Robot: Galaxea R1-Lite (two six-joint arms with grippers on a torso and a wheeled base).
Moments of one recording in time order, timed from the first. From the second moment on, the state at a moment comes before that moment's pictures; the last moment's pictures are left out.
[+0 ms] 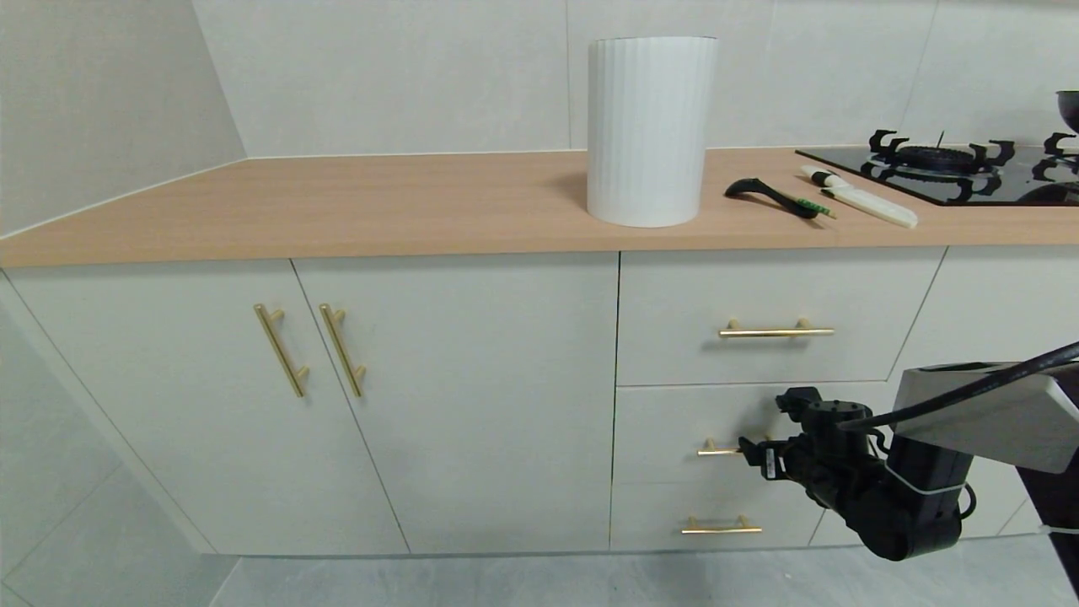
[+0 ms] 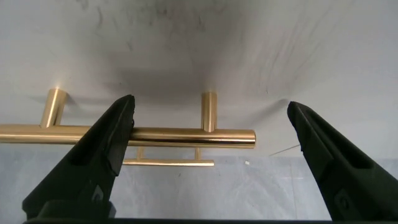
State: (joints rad) left arm 0.00 0.00 0.00 0.01 -0.08 0.02; right arm 0.18 2.51 -0.78 -1.20 -0.17 0.04
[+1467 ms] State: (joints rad) left arm 0.00 0.00 0.00 0.01 -0.08 0.02; right arm 0.28 1.73 -0.71 -0.34 0.02 0.04
